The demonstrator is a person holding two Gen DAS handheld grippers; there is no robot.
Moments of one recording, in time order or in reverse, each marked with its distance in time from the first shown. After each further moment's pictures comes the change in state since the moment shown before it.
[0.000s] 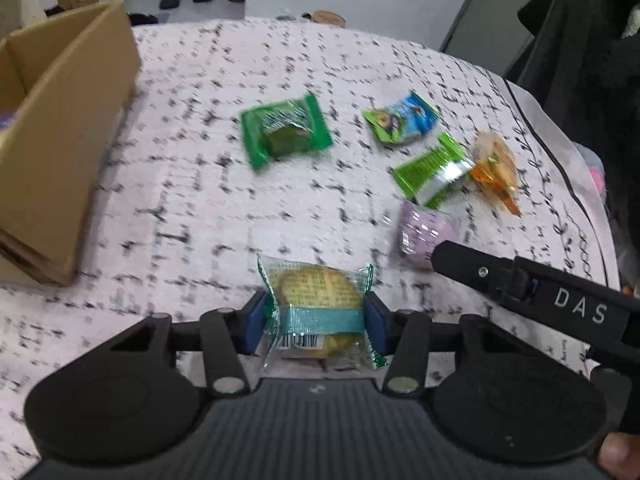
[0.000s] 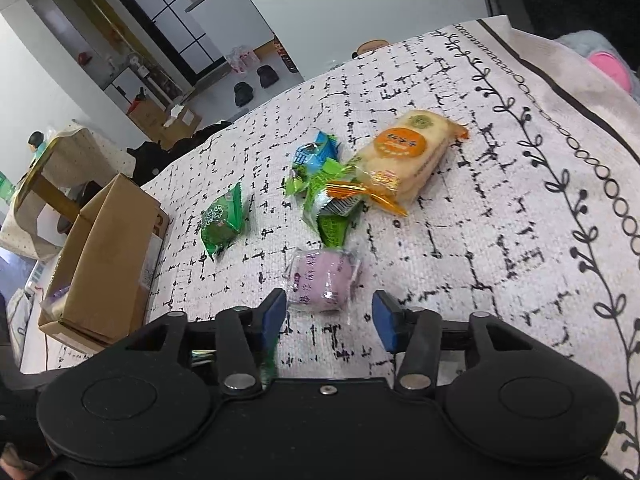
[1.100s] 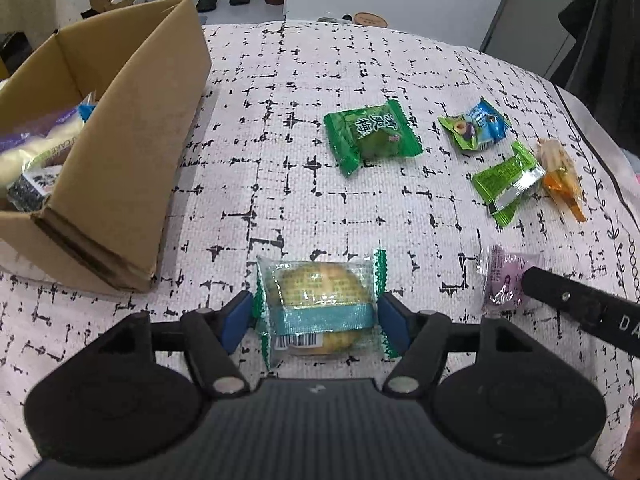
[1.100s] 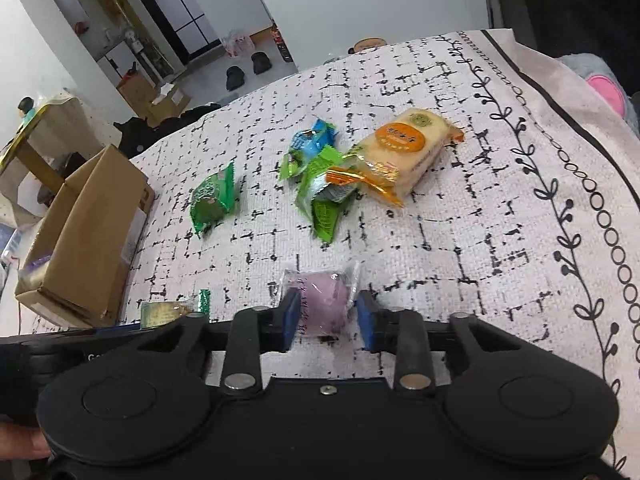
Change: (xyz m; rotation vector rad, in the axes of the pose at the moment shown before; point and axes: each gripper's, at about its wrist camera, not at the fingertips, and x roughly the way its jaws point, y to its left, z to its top) left arm -0.001 0.035 0.002 -0.016 0.005 0.112; right arm -0.006 0.013 -0.008 -0.091 0.024 -0.077
